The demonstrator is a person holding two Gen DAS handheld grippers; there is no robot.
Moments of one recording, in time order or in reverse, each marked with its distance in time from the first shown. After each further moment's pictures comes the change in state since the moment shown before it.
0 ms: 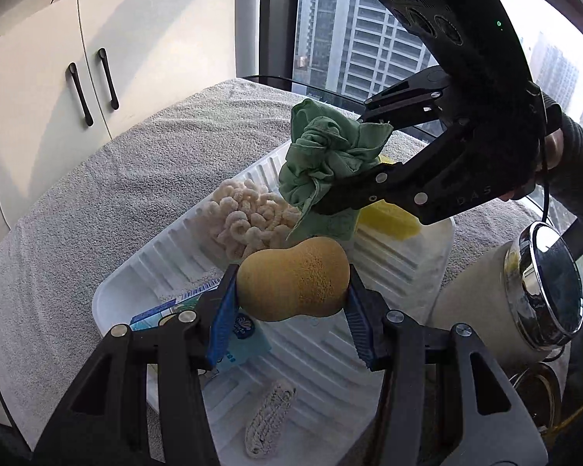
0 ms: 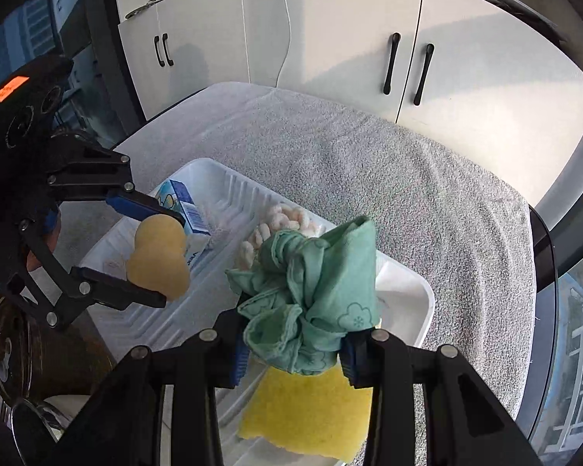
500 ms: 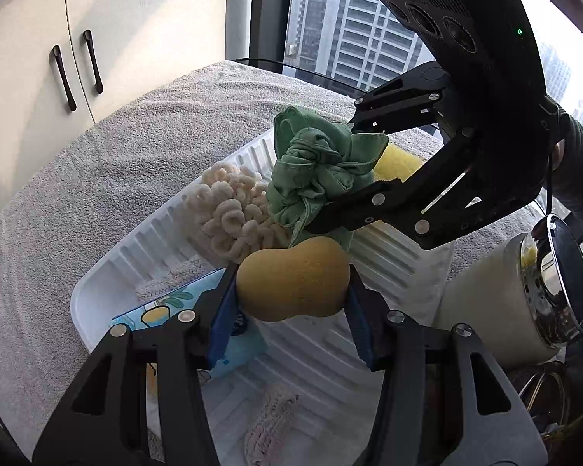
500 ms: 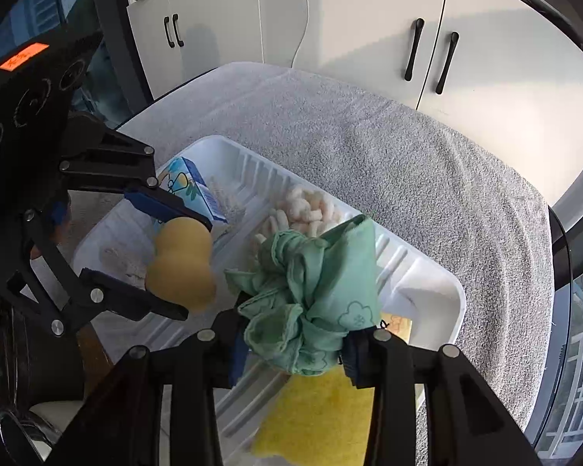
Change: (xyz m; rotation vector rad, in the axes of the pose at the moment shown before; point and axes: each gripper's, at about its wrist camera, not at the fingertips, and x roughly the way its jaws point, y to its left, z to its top) left arm 0.016 0.007 0.002 -0.007 0.057 -0.059; right arm 0.022 0.008 0.000 -0.028 0.053 0.016
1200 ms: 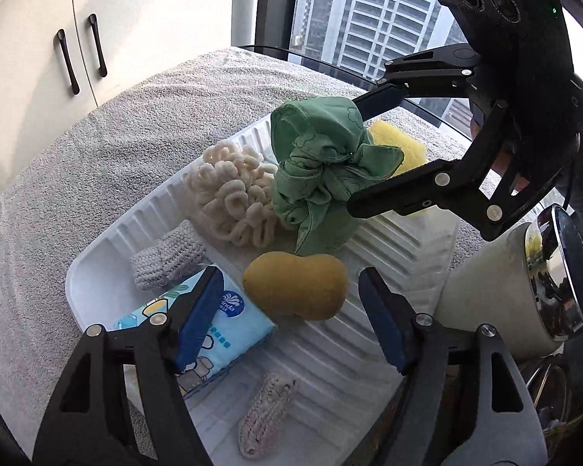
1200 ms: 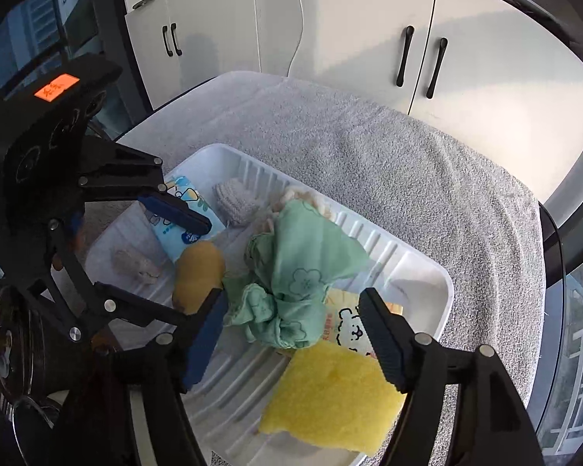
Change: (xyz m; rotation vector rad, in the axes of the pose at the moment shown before) left arm 0.001 0.004 -0.007 -0.034 0.032 0.009; right arm -0.024 0.000 -0.007 0.020 -0.036 -0.009
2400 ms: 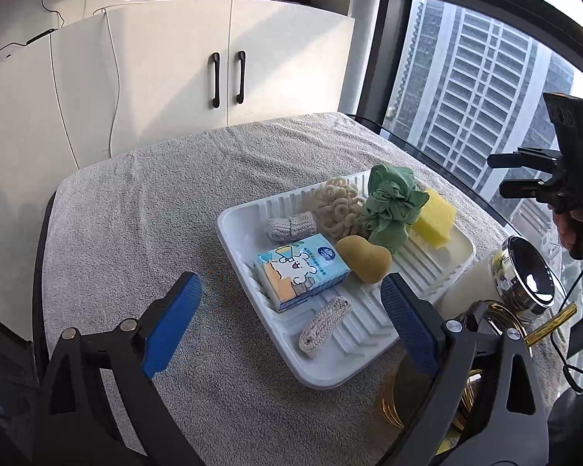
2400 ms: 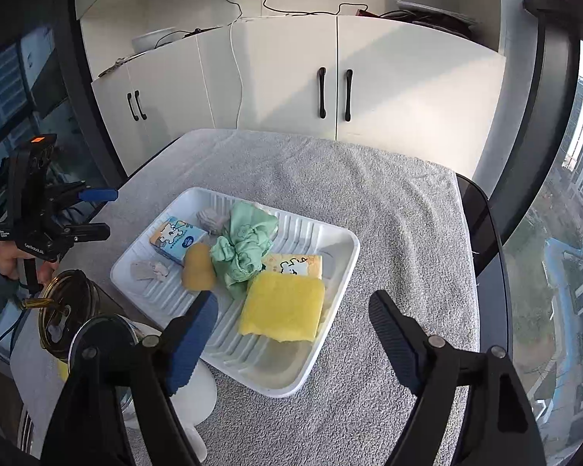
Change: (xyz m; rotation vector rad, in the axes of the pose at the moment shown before) left arm -0.107 0.011 -0.074 -0.293 -0.257 0.278; right arm -0.111 -0.017 -0.063 0.198 -0.171 -0.102
